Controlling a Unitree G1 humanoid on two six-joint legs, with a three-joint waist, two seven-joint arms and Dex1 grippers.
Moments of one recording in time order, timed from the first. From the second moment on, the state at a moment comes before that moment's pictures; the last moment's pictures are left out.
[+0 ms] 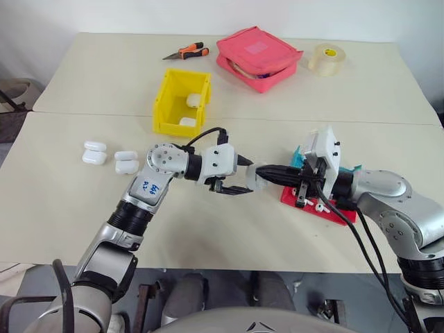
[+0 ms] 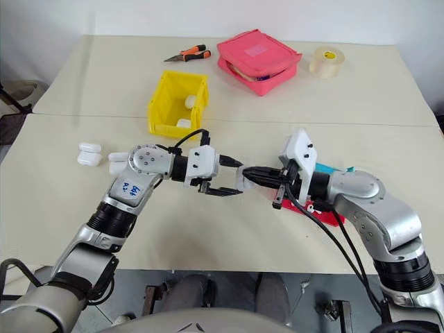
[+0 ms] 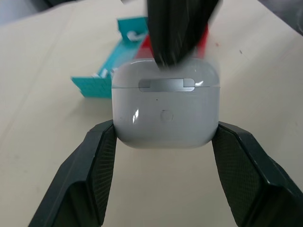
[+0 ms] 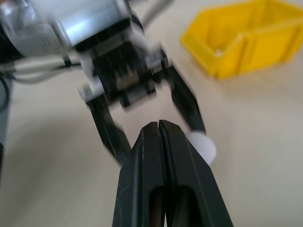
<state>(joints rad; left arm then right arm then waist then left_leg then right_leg) -0.66 0.35 -0.32 0.18 -0.07 0.03 -1.09 -0.26 -0.73 0.02 -0.44 0.70 0.68 0.78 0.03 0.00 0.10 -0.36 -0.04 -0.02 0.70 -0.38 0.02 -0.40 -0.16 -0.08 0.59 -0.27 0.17</state>
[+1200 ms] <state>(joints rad) -1.00 0.30 0.13 0.92 -0.16 0.11 -0.51 0.18 -0.61 -0.47 -0.71 0.89 0.50 0.67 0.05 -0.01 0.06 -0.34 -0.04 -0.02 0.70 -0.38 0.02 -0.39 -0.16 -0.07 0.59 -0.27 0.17</state>
